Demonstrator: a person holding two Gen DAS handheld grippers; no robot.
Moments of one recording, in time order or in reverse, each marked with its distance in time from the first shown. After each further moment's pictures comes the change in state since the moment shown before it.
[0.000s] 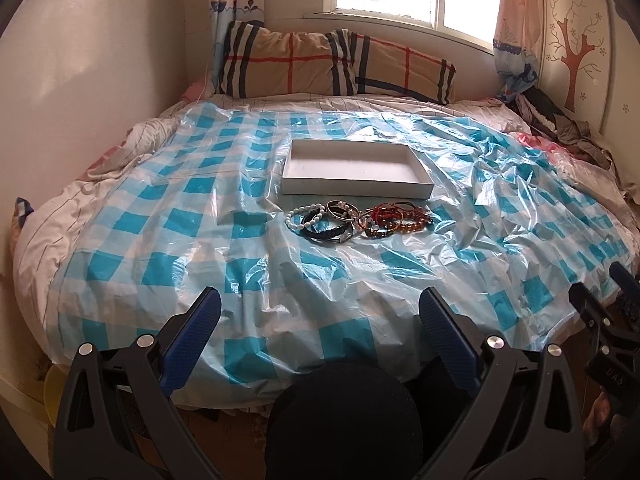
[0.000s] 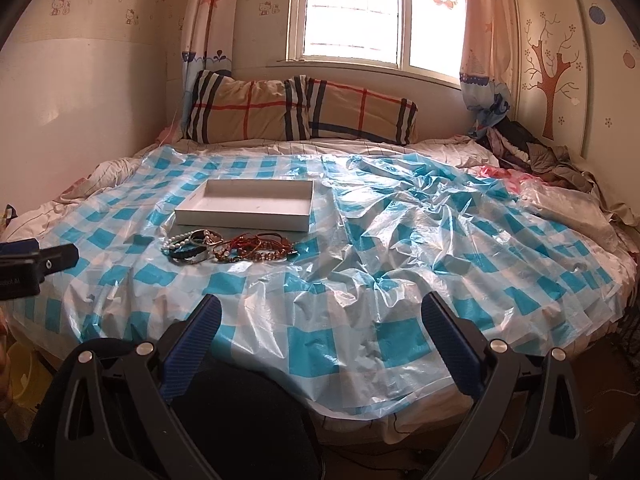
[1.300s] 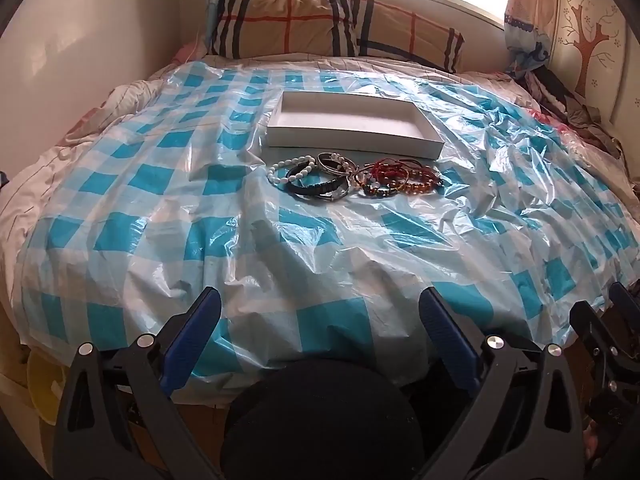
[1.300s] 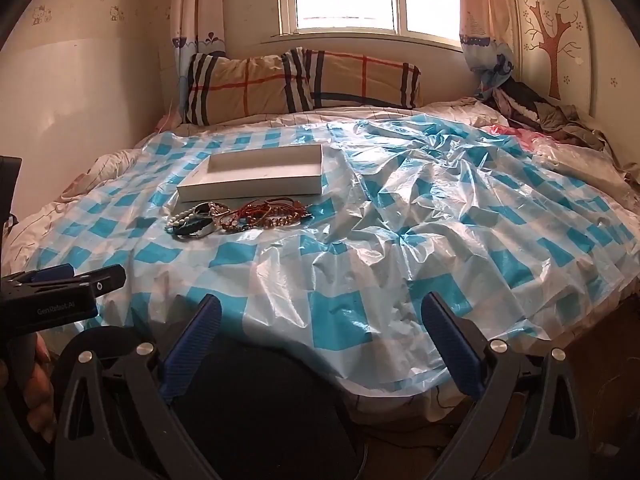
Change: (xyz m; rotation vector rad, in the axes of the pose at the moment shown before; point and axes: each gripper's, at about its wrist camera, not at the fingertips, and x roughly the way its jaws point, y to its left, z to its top) left arm 0.072 -0.012 -0.020 -0.033 0.126 -0.019; right arm 0.035 0.011 -0.037 0.082 0.114 0.028
